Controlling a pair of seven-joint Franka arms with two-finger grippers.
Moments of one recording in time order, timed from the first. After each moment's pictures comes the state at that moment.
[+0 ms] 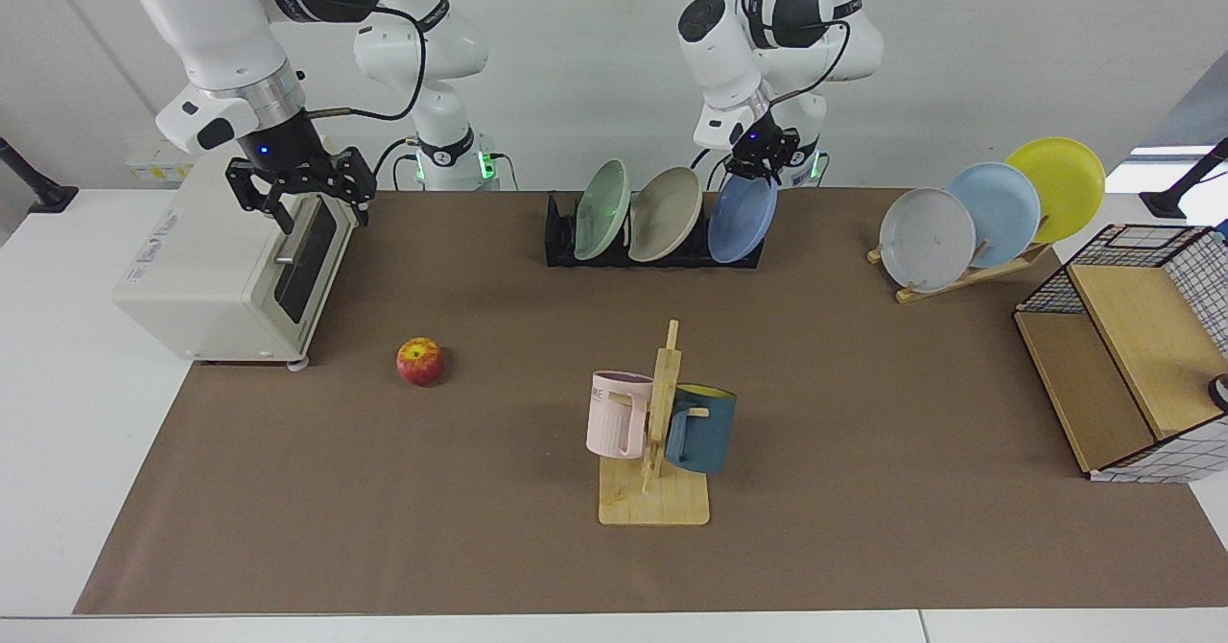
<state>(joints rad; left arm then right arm) -0.02 -0.54 -0.65 -2.45 0.13 1.75 -0.62 0.09 -0.04 -0.09 -1.66 0.03 1.69 -0.09</state>
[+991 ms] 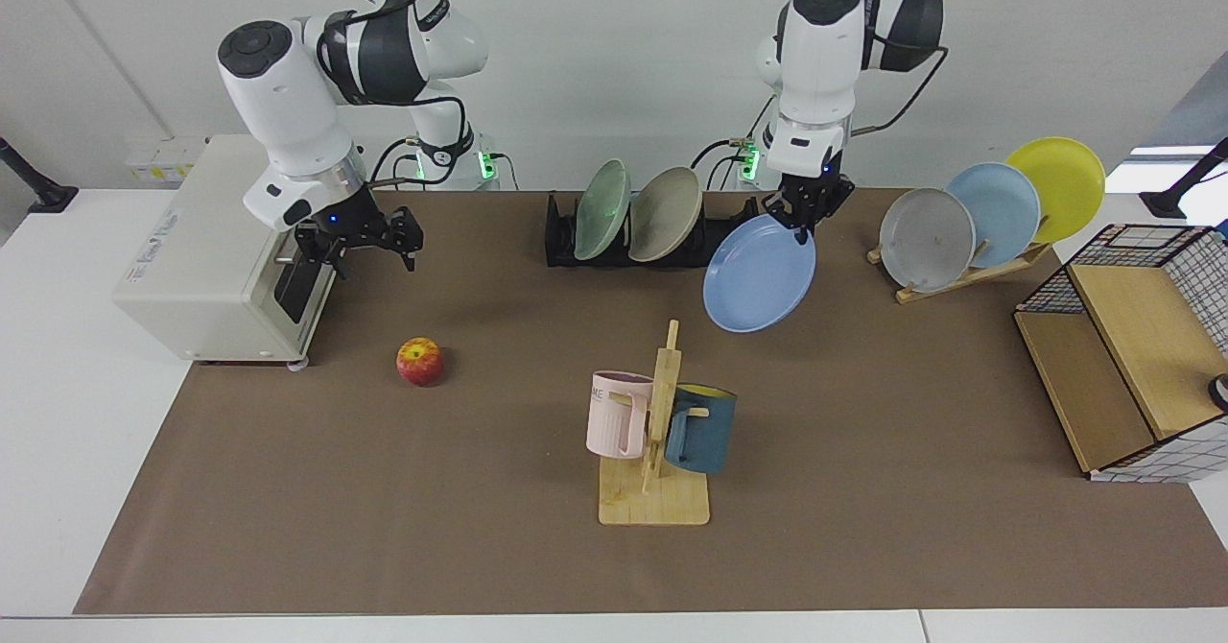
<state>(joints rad) 0.21 -0.20 -0.56 -2.11 -0.05 2.04 -0.58 0.13 -0.03 -0.08 -1.97 0.03 1.96 -0.08</state>
